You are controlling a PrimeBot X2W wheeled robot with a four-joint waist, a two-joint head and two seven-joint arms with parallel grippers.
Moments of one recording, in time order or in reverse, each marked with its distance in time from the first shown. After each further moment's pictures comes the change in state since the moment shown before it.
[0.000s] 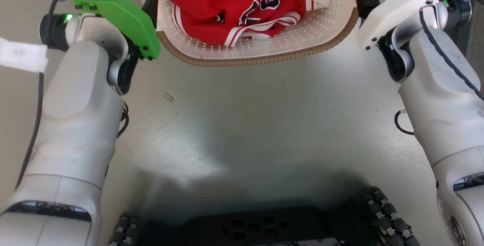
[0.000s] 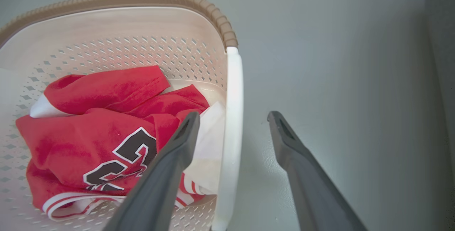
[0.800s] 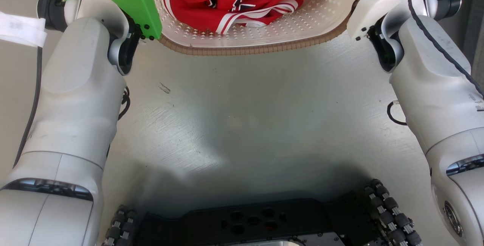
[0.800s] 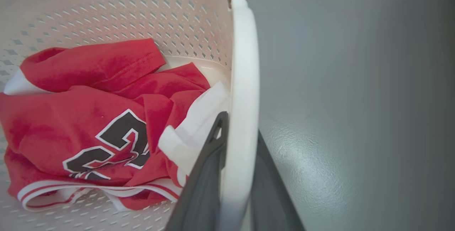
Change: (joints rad) left arm -0.128 -0.028 -0.021 0.144 -0.016 -0.015 -0.024; right arm -0.108 0.035 0.029 0.149 -0.004 0.015 -0.019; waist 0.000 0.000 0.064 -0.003
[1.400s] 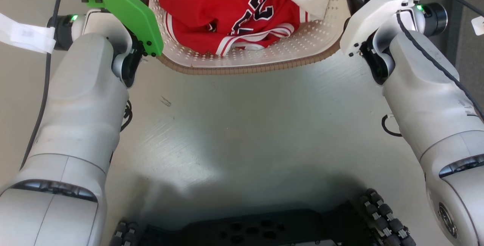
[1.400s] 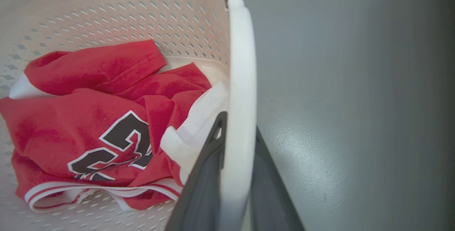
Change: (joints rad) left arm -0.001 -0.011 -0.023 0.124 -0.037 -0.002 0.007; right arm -0.005 0.023 0.015 0.120 0.019 0.002 -0.009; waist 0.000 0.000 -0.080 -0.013
